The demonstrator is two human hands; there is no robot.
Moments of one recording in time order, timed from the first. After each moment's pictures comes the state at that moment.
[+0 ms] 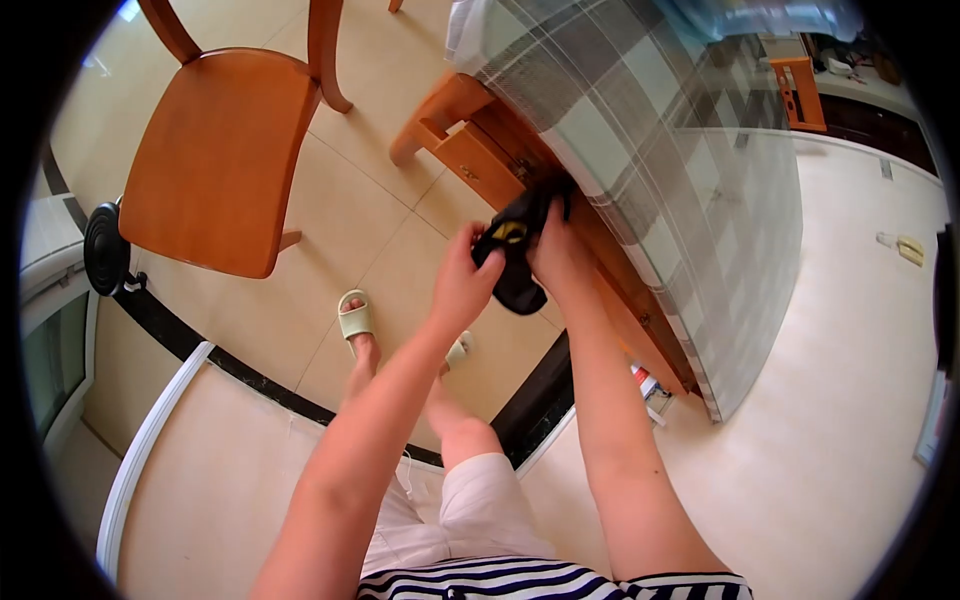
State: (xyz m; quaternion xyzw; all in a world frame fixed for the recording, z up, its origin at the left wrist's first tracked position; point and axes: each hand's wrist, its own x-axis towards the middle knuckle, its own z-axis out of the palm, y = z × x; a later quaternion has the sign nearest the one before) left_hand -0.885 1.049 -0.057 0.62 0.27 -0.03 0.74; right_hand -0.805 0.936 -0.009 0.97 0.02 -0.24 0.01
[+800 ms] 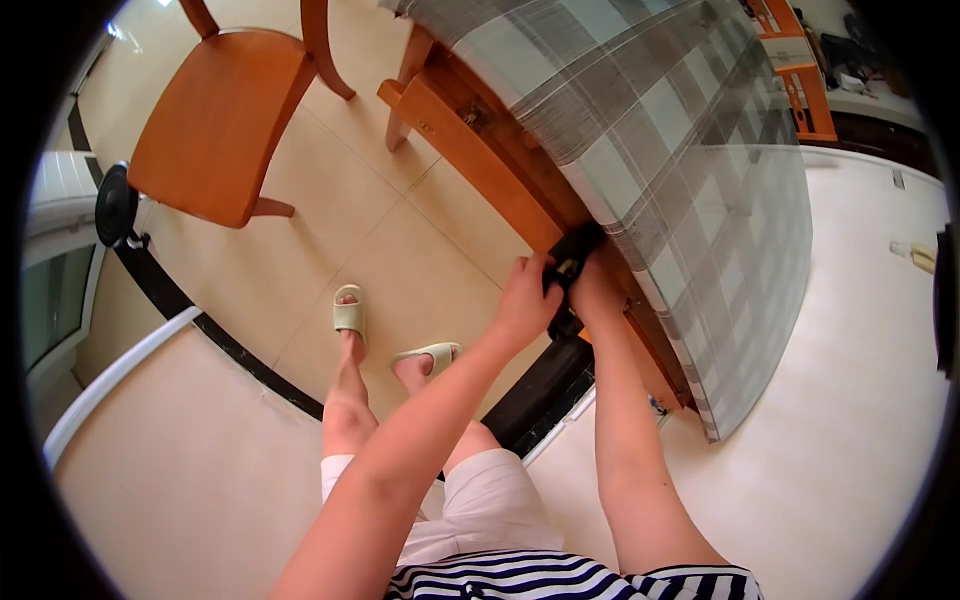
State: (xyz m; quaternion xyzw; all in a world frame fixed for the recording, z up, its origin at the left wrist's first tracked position) left_hand -0.916 0.876 -0.048 0.69 0.20 -0.07 0.69; right_hand -0.840 0.781 0.001 0.97 -0.03 -0.24 0.04
